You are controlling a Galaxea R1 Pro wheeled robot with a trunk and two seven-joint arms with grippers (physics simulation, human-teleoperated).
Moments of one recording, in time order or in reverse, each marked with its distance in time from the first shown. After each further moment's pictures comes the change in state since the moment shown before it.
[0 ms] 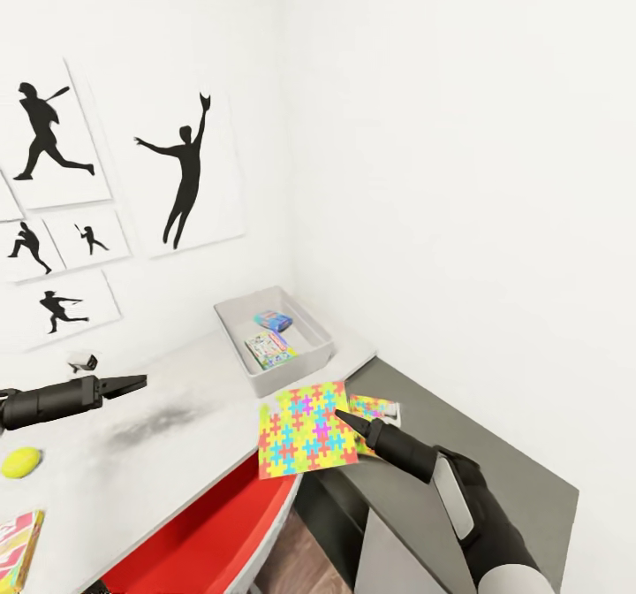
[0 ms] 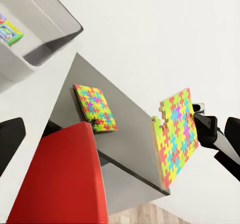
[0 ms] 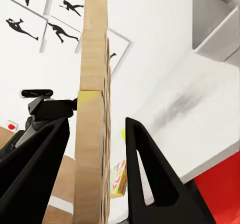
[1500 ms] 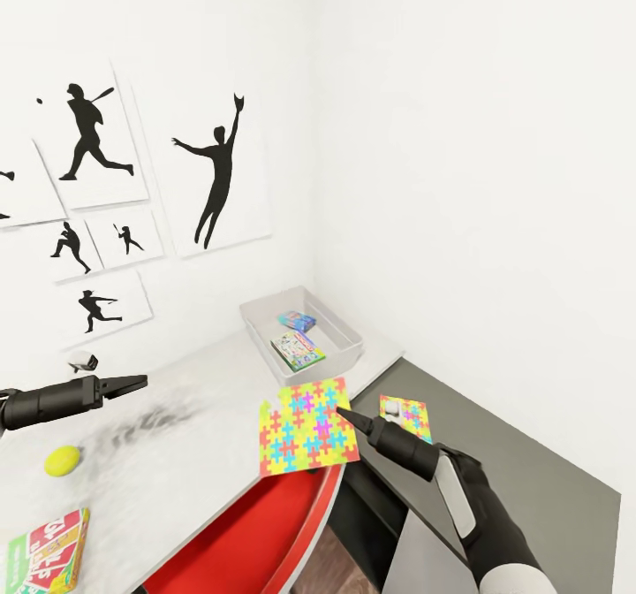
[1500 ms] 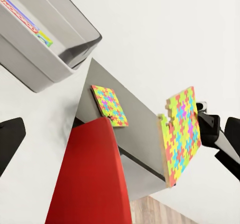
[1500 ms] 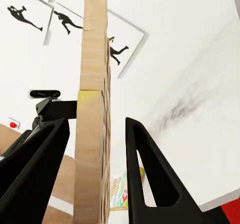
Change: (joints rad) left arm 0.000 -0.002 0.001 0.000 0.001 -0.002 0.000; right arm 0.001 -0.003 -0.003 -0.018 -0.001 0.007 0.023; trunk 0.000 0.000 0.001
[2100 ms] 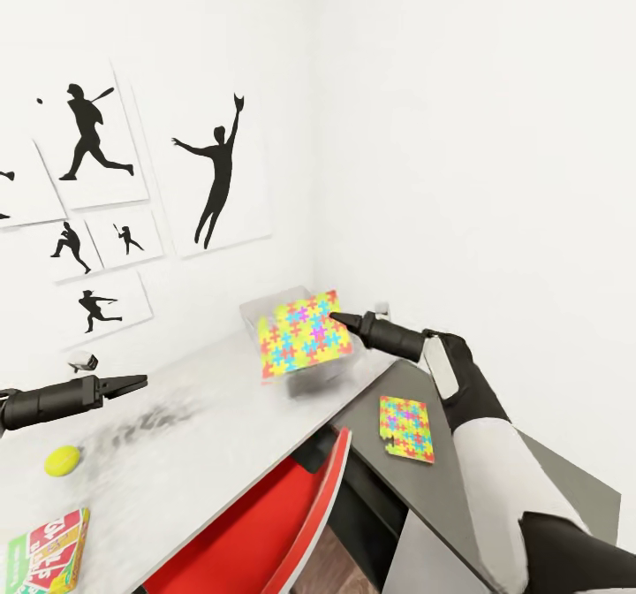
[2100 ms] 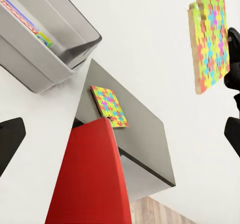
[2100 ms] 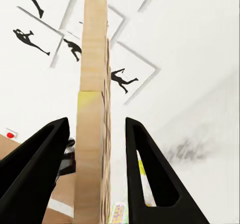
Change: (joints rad) left arm 0.000 -0.001 0.003 0.000 0.000 0.000 0.000; right arm -0.442 0.009 -0.016 0.091 -0.007 0.273 -0.210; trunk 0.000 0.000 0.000
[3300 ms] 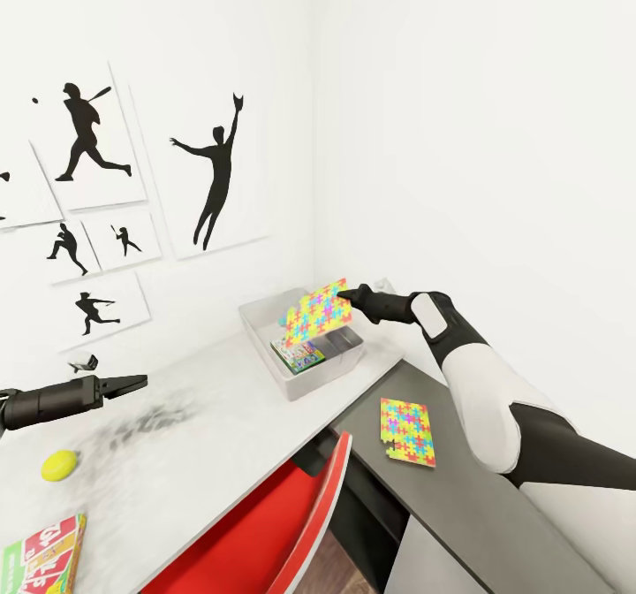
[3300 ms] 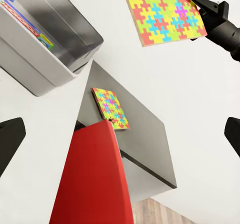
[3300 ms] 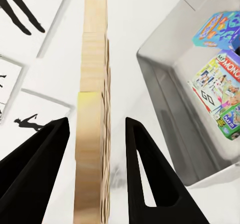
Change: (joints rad) left arm 0.000 0.001 -0.001 0.000 0.000 0.000 0.000; right arm -0.334 0.003 -0.081 0.441 -0.020 -0.136 -0.486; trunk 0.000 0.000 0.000
